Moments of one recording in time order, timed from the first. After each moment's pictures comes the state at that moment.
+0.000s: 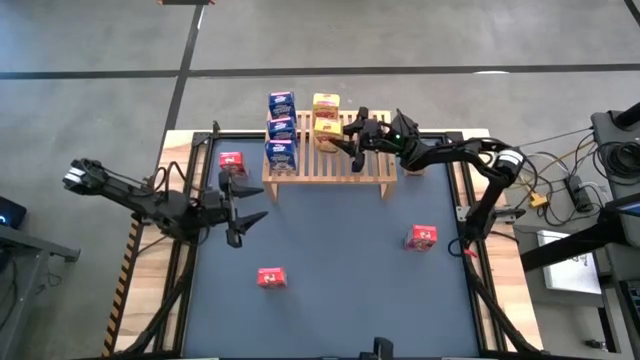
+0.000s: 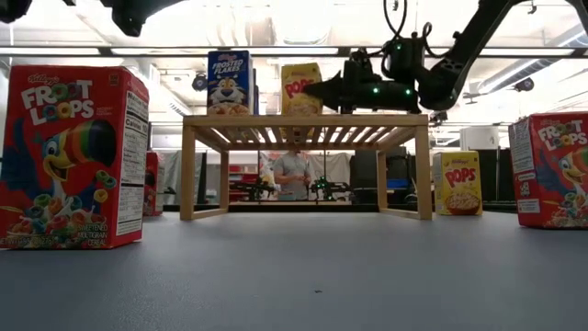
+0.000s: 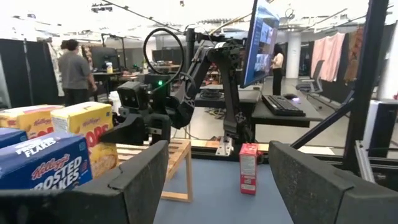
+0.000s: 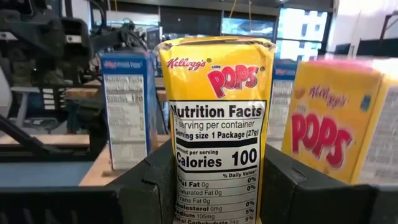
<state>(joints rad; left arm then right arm) -0.35 0.71 0.45 0.40 -0.57 0.08 -0.62 1.74 0.86 1.06 -0.53 -0.01</state>
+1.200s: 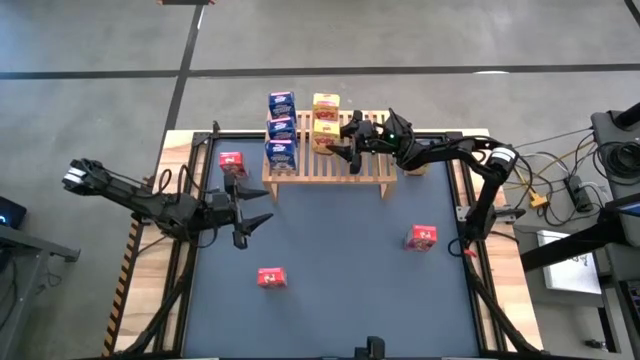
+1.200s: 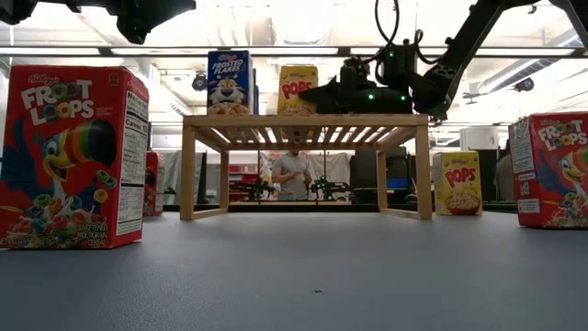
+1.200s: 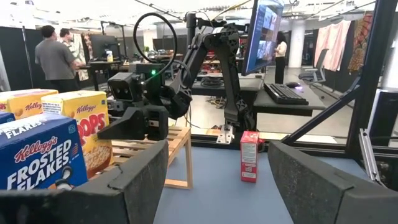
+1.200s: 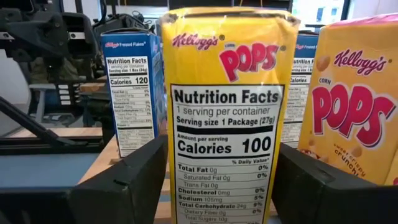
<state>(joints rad) -0.34 0.76 0.44 0.40 -0.57 0.04 -0.62 1.79 0.89 1.04 -0.58 0.01</state>
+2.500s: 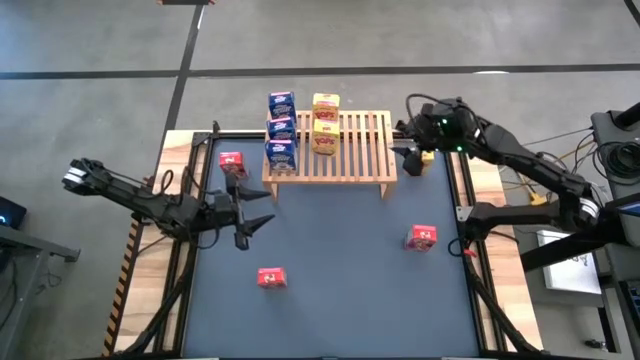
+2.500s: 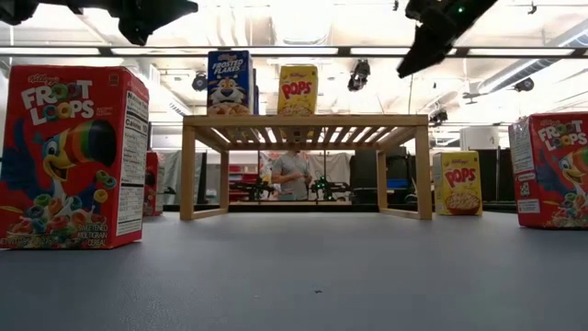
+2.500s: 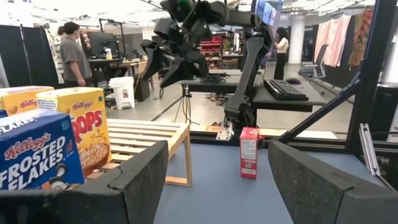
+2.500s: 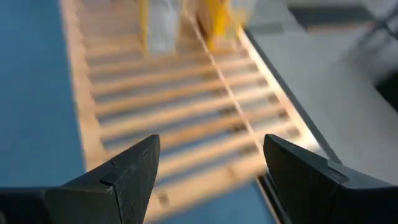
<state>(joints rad) -0.34 0.78 0.44 0.40 -0.57 0.04 -0.62 1.05 1.12 -0.69 -0.08 -0.32</state>
